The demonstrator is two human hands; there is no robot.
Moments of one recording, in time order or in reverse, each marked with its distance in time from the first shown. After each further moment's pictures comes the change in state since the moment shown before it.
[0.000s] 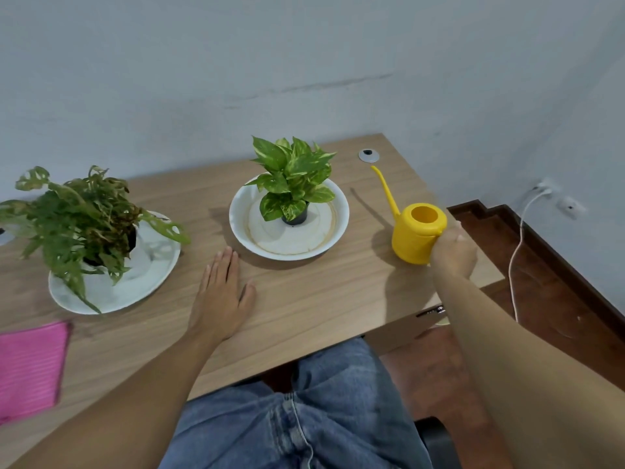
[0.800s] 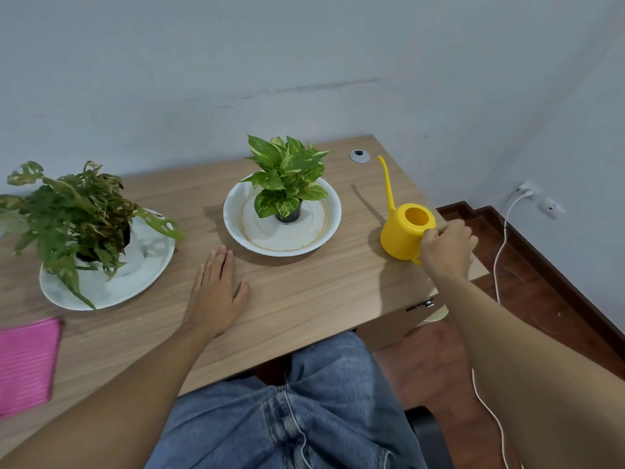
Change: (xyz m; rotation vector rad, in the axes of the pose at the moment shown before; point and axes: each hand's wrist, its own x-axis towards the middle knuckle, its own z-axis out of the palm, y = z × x) left_hand -0.003 0.002 -0.003 -0.090 -0.020 0.000; right_hand 0.012 0.014 -0.017 -0.428 -0.029 -0.292
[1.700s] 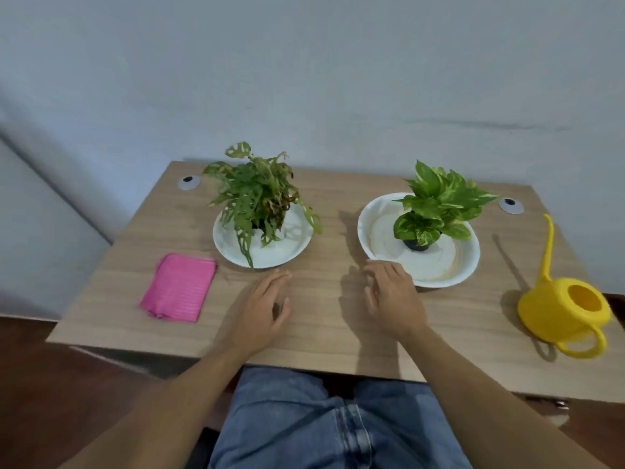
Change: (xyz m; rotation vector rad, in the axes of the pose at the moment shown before) left_hand -0.117 -0.079 -0.058 -0.226 0.337 -0.012; right_hand -0.176 -0.139 0.145 0.013 -0.468 -1.138
